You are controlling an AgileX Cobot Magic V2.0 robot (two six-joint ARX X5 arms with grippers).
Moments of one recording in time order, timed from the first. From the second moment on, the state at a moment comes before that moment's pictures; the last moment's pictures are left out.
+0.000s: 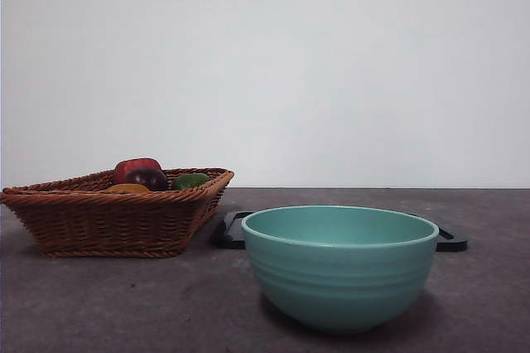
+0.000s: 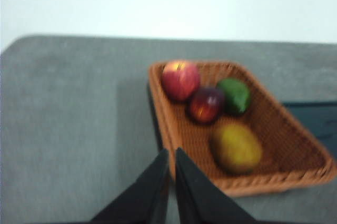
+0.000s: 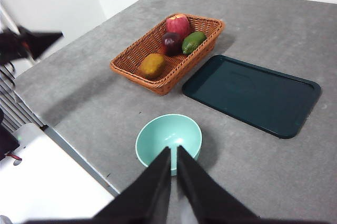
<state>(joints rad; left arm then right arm) 0.06 0.12 0.25 -0.31 0.24 -0.04 0.62 0.27 1.05 -1.14 -0.16 0.19</state>
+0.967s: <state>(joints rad) 0.00 0.00 0.03 -0.18 -0.02 -0.07 0.62 0.27 1.05 -1.14 -0.16 0.19</state>
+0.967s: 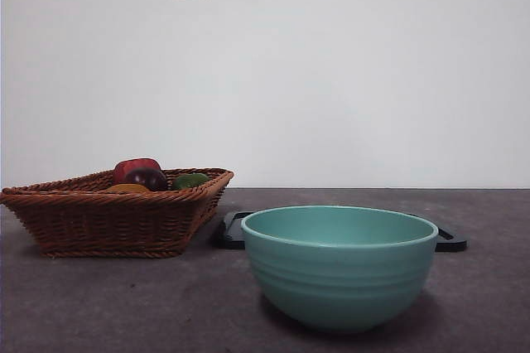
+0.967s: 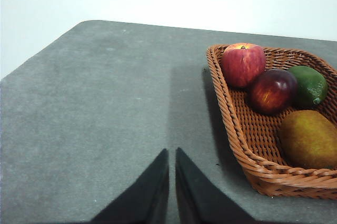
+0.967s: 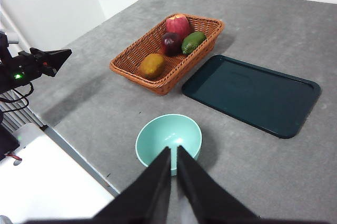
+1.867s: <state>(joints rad) 0.00 0.00 0.03 -0.18 -0.02 -0.07 0.35 0.18 0.76 -0.74 -0.16 -0.05</state>
